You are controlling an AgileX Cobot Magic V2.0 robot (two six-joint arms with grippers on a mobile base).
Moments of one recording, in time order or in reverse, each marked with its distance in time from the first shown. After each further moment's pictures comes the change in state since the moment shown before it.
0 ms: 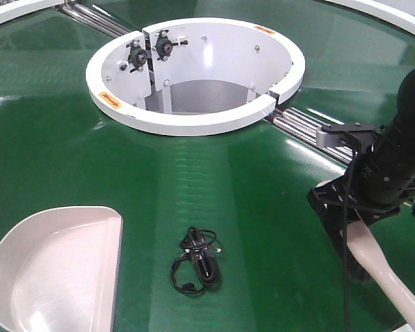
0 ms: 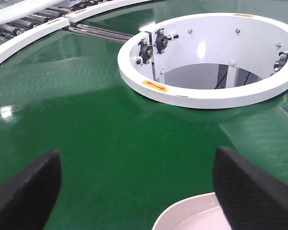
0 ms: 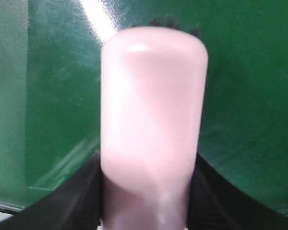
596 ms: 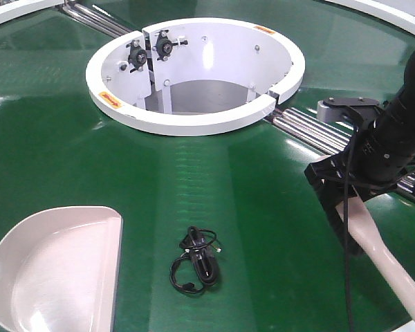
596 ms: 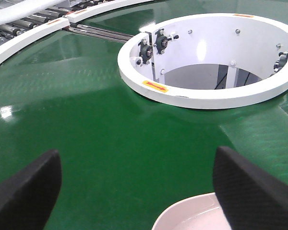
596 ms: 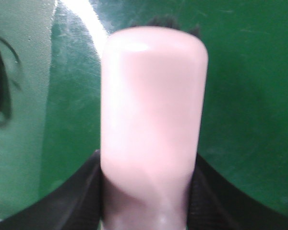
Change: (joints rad) left arm 0.000 0.000 0.000 -0.004 -0.001 0.000; right arm 0.000 0.000 -0.097 0.002 0.003 0.016
